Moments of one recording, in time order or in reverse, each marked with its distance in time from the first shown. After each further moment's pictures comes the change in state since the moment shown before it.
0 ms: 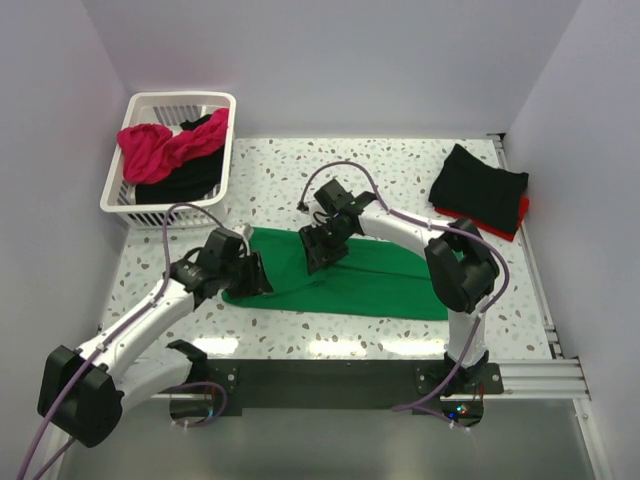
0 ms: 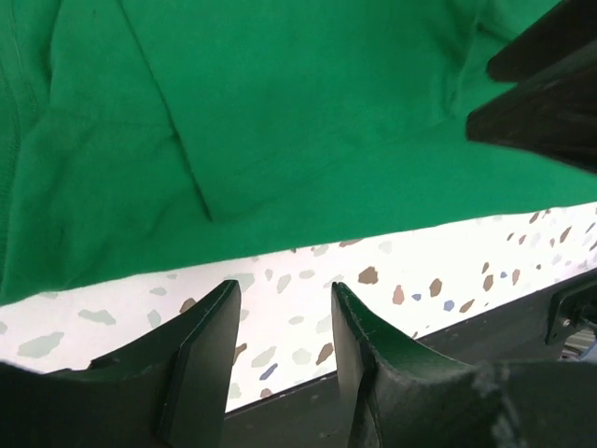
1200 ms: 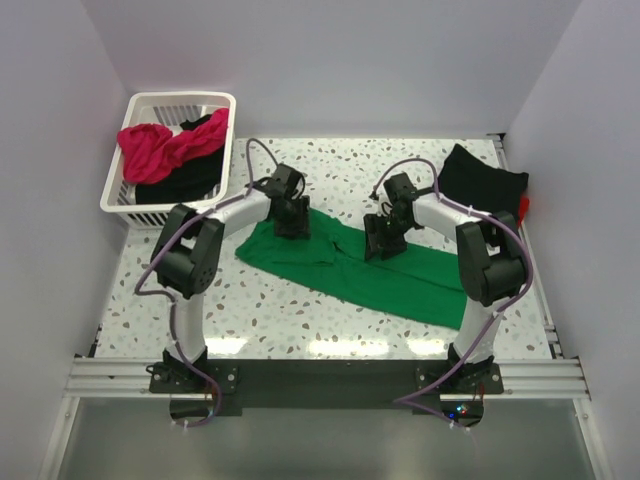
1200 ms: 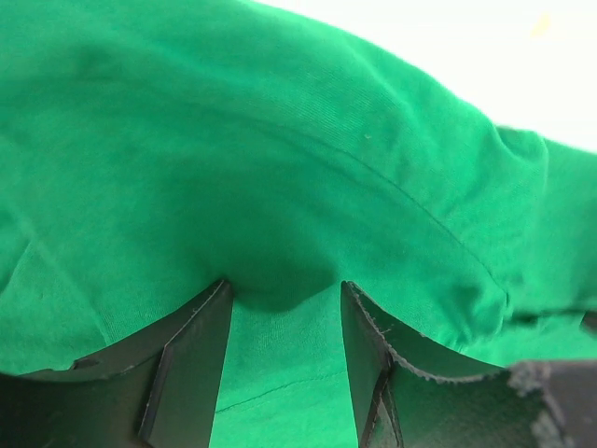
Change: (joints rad) left arm 0.001 0.977 0.734 0.109 -0.066 0.135; right arm -0.381 -0.066 -0.220 0.010 0.089 -0.039
